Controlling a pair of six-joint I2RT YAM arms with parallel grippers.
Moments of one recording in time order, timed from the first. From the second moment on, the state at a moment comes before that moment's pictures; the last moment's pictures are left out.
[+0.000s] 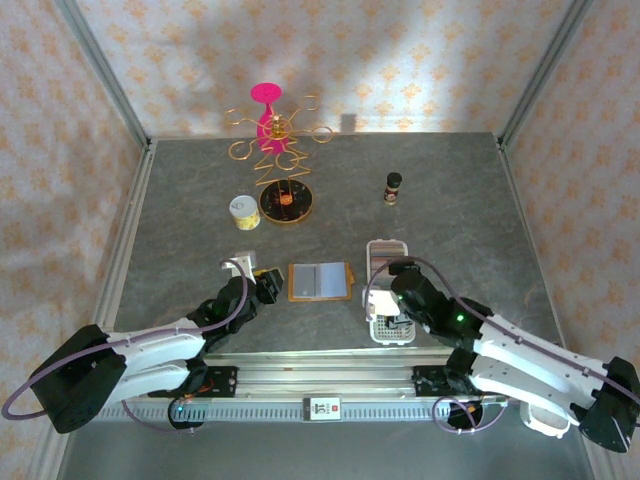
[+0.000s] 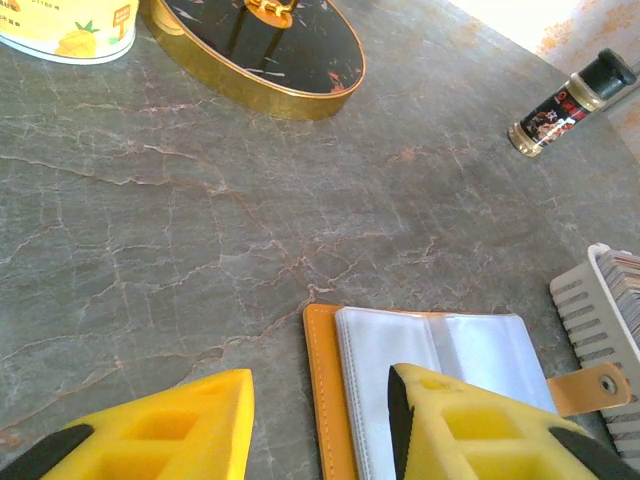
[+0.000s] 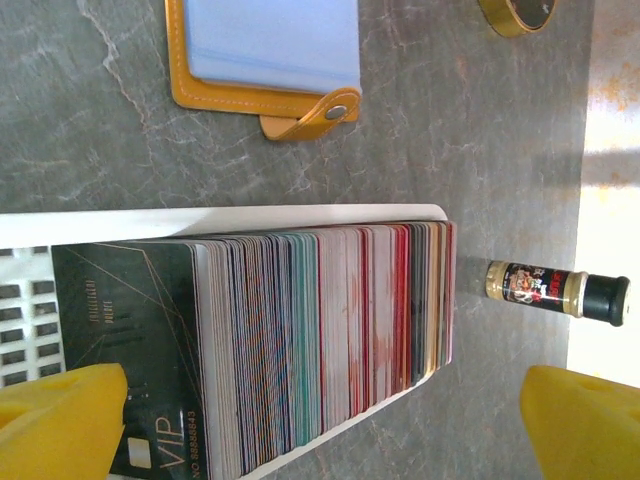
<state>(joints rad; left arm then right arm) -0.71 1.05 0.15 0.44 -0.34 -0.75 0.90 0.76 0.47 -0.52 0.32 -0.93</state>
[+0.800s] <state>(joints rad) -0.71 1.08 0.15 0.45 -0.34 -0.75 0.86 0.94 0.40 -0.37 0.33 -1.01</state>
